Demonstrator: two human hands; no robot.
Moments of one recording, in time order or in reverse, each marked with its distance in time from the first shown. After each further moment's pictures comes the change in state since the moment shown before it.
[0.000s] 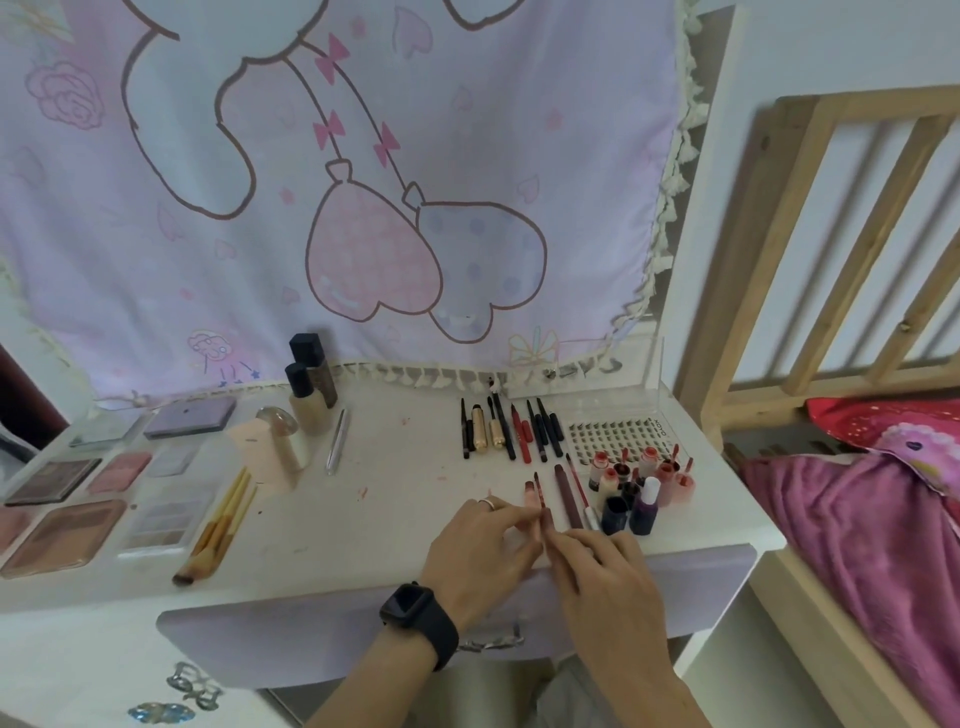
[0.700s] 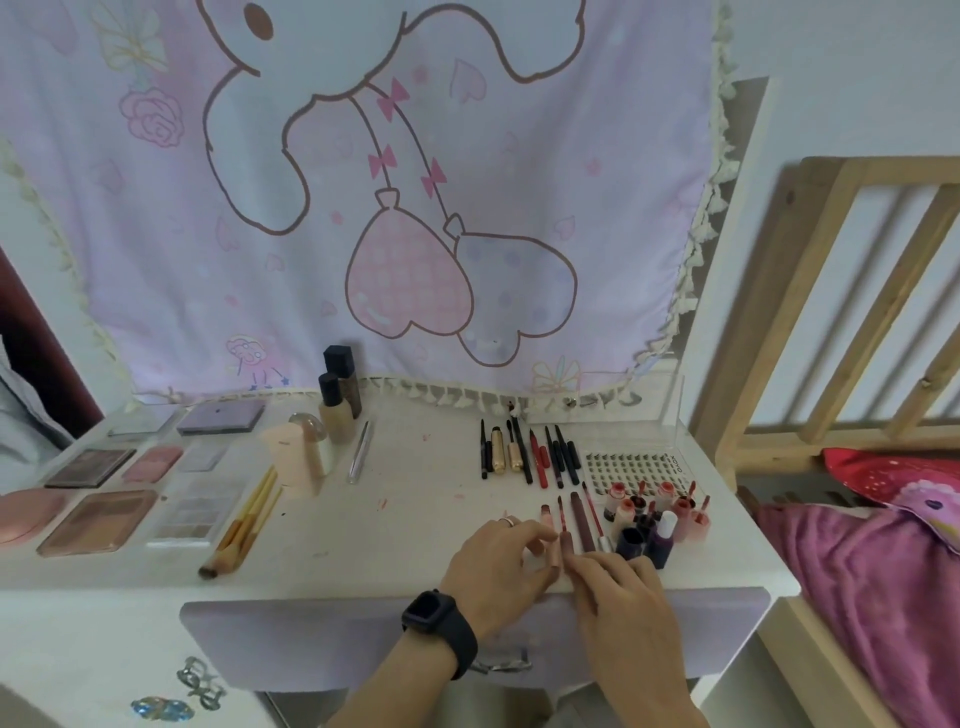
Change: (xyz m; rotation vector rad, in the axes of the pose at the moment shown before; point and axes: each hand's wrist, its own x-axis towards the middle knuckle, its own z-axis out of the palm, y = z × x) left_hand 0.004 0.001 0.002 -0.066 -0.005 -0.014; right_hand 0.008 -0.006 -0.014 -0.029 -0.059 0.014
